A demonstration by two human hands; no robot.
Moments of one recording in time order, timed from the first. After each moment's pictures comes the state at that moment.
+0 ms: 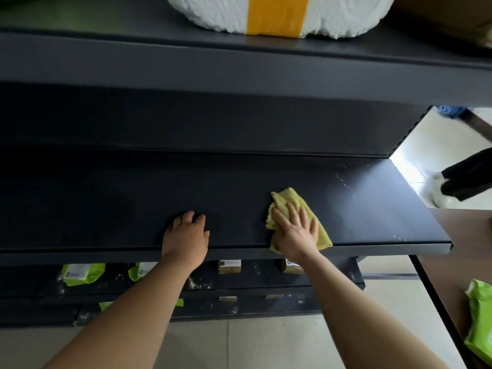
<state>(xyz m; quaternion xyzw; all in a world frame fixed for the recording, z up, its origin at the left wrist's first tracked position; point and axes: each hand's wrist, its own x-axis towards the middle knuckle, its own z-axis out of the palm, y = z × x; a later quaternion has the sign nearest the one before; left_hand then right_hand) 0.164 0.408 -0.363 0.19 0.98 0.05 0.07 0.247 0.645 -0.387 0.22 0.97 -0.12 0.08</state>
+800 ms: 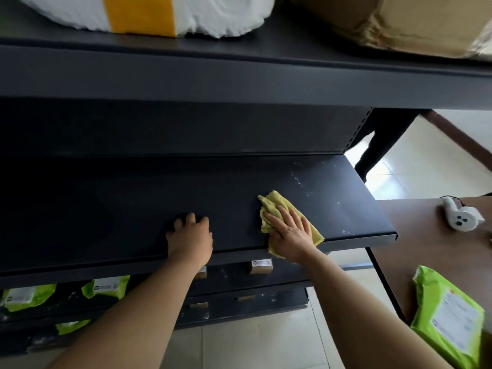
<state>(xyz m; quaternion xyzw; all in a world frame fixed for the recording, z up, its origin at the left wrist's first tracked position) 0.201 0.516 -0.344 0.21 0.97 0.04 0.13 0.296 0.741 -0.391 0.20 0.97 -0.13 0.08</state>
